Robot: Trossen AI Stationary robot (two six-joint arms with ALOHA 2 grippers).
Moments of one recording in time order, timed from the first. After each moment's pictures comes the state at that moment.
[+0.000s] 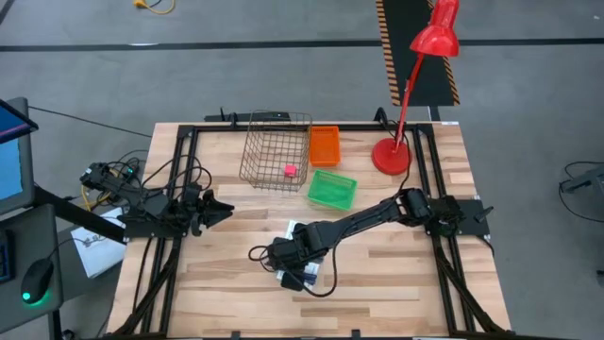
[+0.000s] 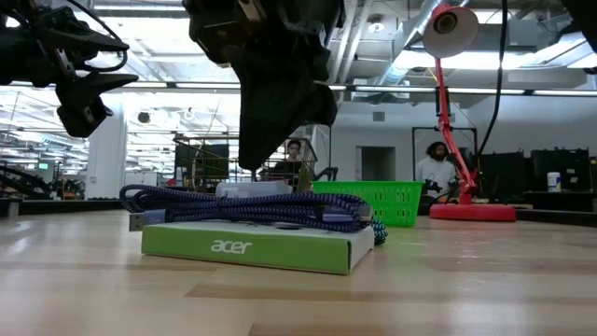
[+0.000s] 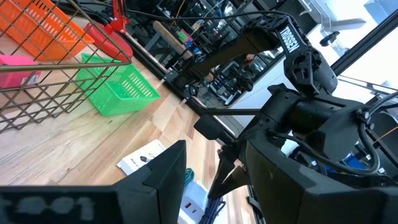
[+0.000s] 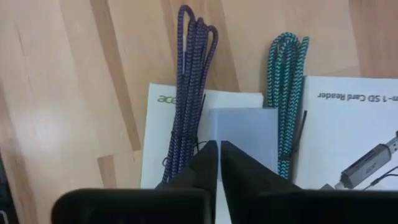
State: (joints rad) left arm -0.46 0.06 0.02 0.06 -0.50 -0.77; right arm 0.32 2.31 2.01 -0.94 -0.01 0.49
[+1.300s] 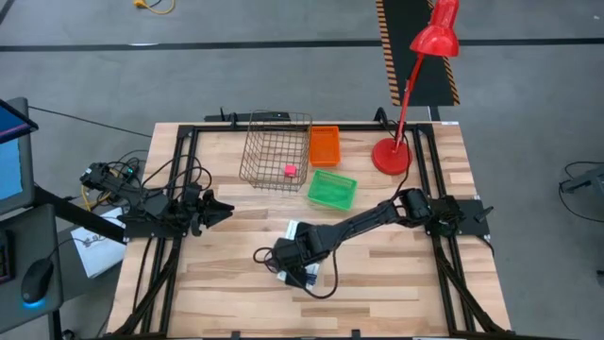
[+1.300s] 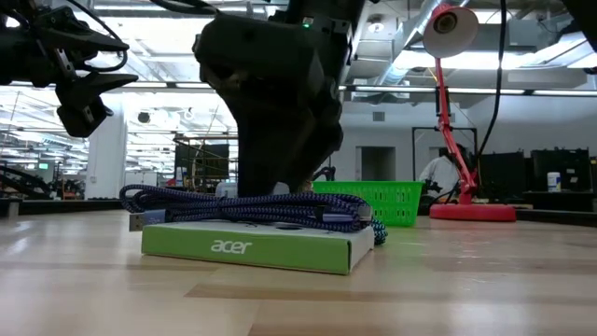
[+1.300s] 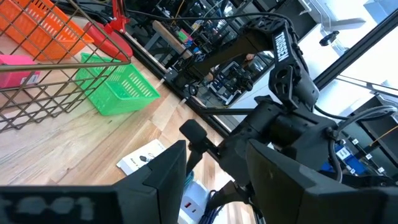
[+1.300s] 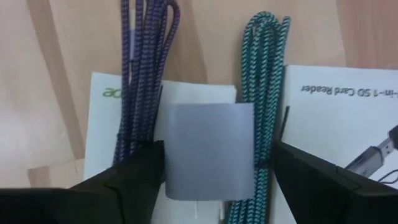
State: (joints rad) left arm -0.46 0.06 0.02 0.06 -0.49 -0.77; right arm 0.32 2.31 1.88 -0.85 0.09 0.46
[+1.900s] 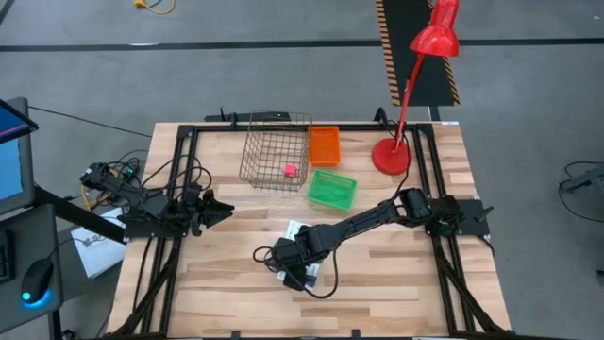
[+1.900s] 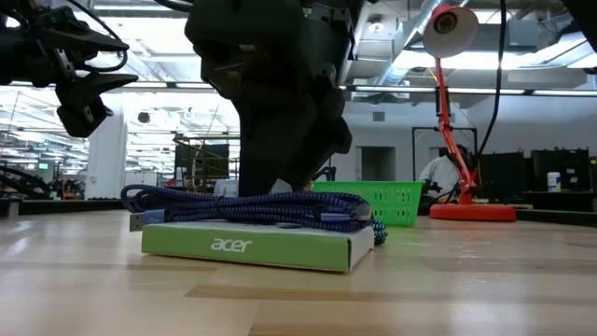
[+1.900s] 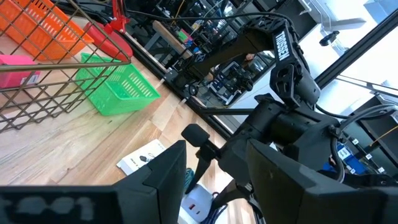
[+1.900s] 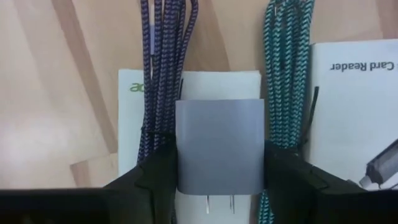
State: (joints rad) left arm -0.46 0.06 0.02 0.06 -0.50 -0.77; right arm 0.32 2.31 1.89 -0.86 -0.01 0.57
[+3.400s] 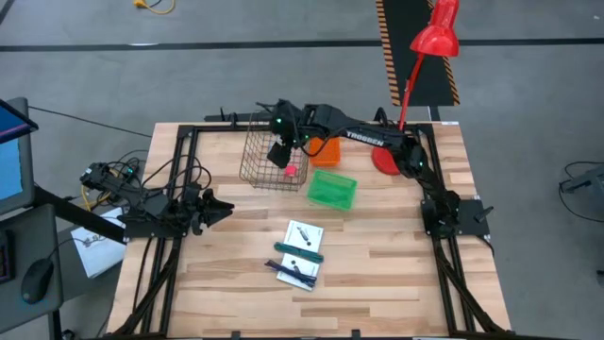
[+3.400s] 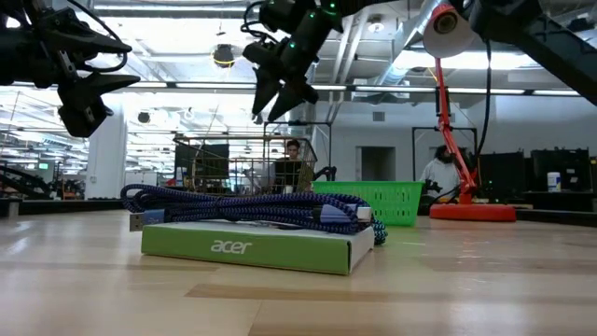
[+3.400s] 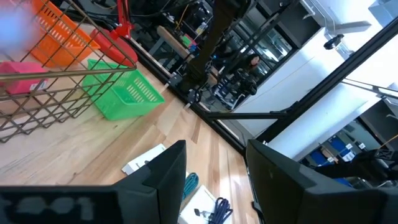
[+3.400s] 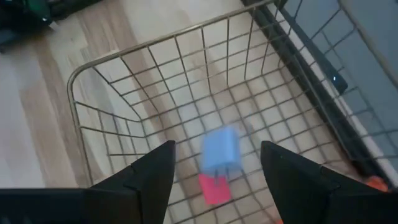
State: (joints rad) left arm -0.46 0.06 0.02 0.06 -0.52 -0.77; right arm -0.30 2.28 2.34 -1.01 0.02 0.09
